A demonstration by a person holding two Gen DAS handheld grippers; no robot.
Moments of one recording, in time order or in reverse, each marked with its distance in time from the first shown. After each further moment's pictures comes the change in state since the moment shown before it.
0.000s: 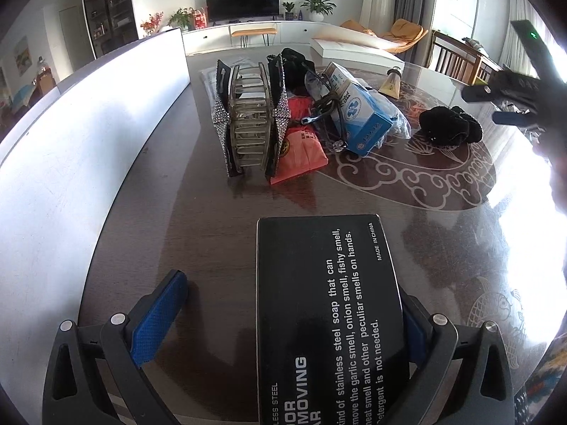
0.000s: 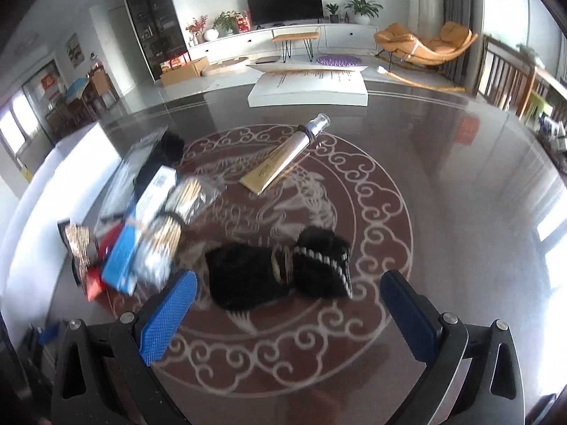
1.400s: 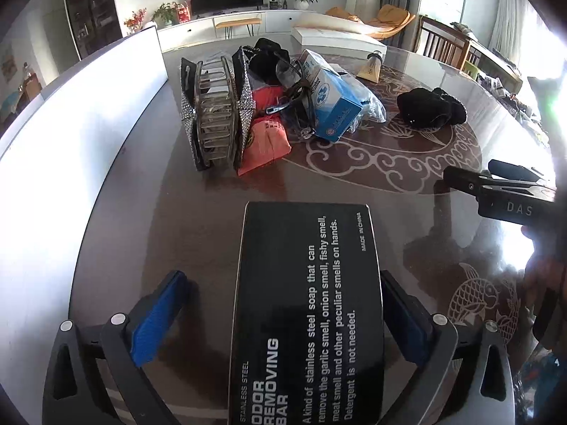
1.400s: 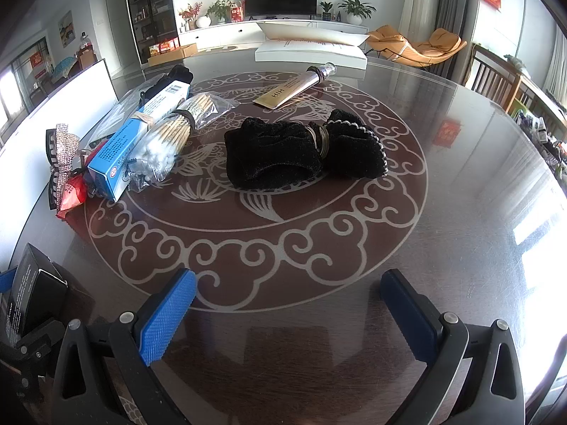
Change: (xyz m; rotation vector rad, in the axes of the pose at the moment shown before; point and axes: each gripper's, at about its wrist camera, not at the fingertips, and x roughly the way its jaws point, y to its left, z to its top) left arm -0.004 -0.014 0.001 0.037 0.054 -0.023; right arm 0.010 0.041 -0.100 -0.077 -0.005 -0.152
